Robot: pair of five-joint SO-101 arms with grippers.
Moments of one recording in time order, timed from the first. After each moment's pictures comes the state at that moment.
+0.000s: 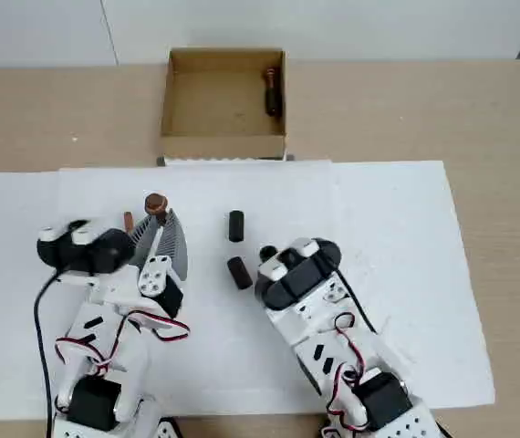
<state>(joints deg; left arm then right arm) 10.2 -102.5 84.9 39.3 24.3 -34.9 -103.1 90.5 42.7 4.6</state>
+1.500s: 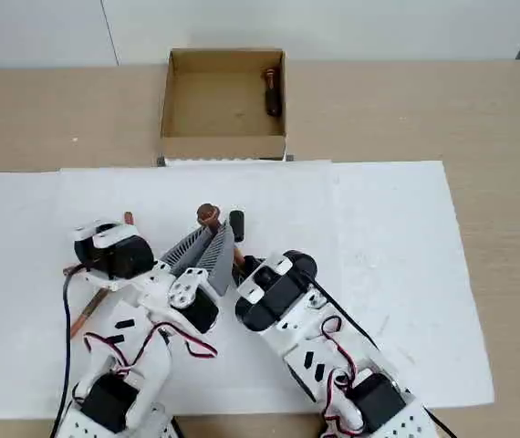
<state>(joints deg) 24.8 -102.5 88.4 32.5 35.3 -40.1 -103.1 91.5 40.6 8.8</state>
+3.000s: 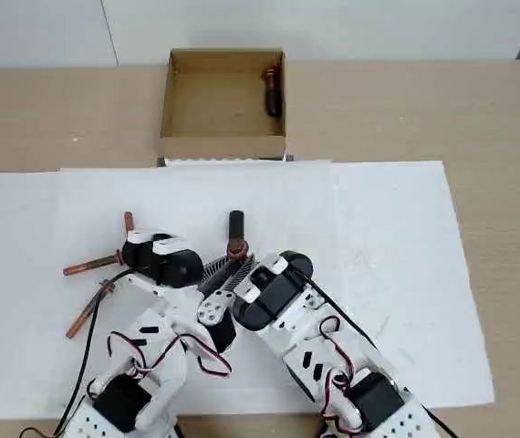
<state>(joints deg) 33.2 -103.6 94.5 38.7 29.1 -40.6 -102.9 91.4 40.8 8.9</state>
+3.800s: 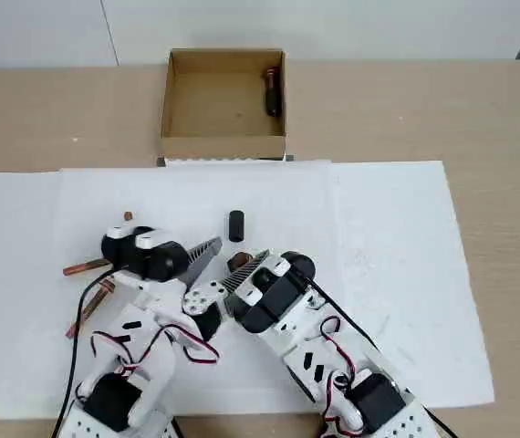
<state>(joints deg) 25.1 -102.9 89.0 40.7 24.0 -40.7 -103.0 91.2 40.5 8.9</state>
